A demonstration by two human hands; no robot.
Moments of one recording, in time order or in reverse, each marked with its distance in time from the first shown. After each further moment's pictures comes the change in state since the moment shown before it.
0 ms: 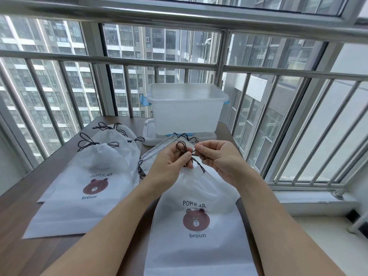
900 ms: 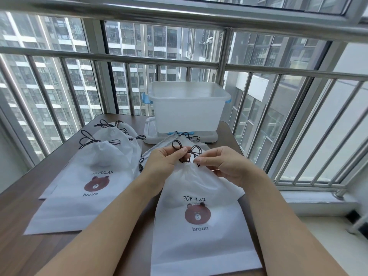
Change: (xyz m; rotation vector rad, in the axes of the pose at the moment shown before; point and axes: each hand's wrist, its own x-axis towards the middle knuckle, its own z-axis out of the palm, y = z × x) left_hand 0.001 0.005 -0.005 -0.209 0.183 -0.261; right_hand -0.003 -0.003 -0.013 -0.326 -0.171 0.238
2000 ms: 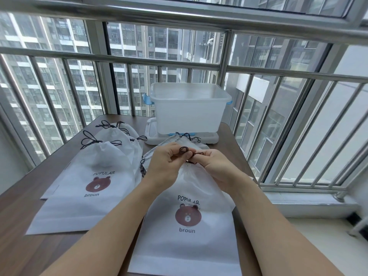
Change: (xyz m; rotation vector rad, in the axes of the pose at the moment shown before) left_hand 0.004 -0.005 -0.005 0.461 -0.045 0.511; right_hand 0.017 0.011 0.032 0.212 0.083 -0.121
